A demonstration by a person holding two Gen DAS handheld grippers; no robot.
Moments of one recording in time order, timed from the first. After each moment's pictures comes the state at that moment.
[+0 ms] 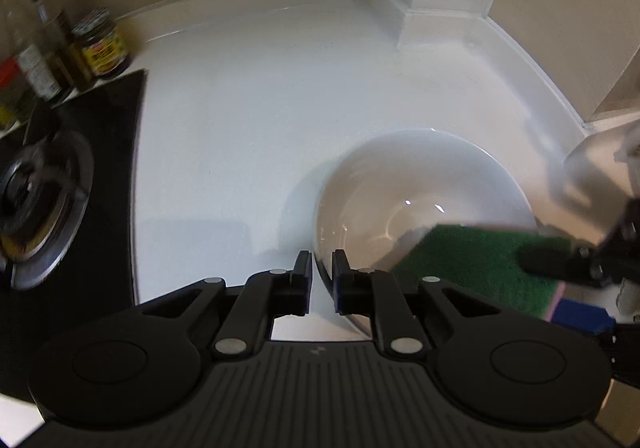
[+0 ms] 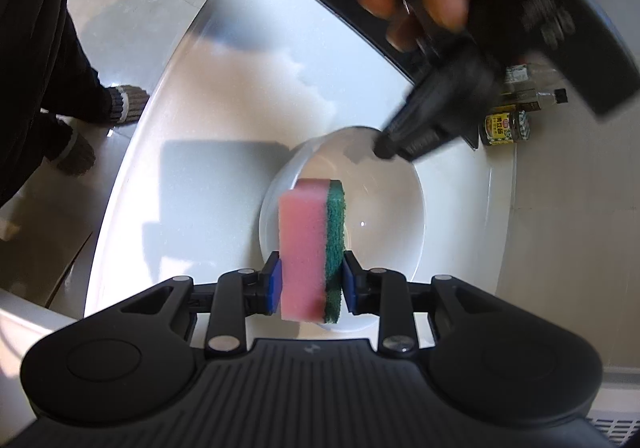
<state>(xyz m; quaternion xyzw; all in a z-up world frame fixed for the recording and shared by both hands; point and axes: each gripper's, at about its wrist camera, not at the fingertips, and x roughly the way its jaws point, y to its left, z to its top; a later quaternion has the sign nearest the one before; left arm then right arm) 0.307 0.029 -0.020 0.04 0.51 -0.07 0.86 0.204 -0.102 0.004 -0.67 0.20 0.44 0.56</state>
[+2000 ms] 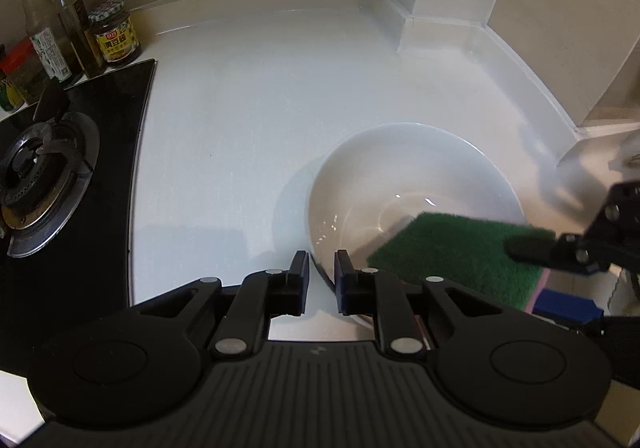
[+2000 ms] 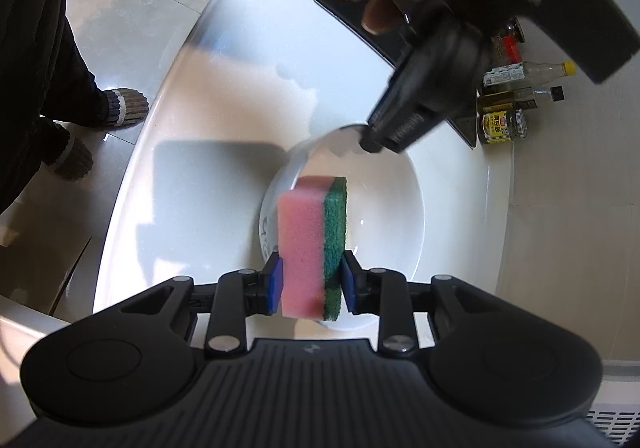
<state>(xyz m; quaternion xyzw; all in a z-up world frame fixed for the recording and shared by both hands) 0.298 0.033 -0.022 0.01 0.50 -0.07 0.86 0.199 -0.102 -0.011 -0.67 0.19 0.44 0.57</state>
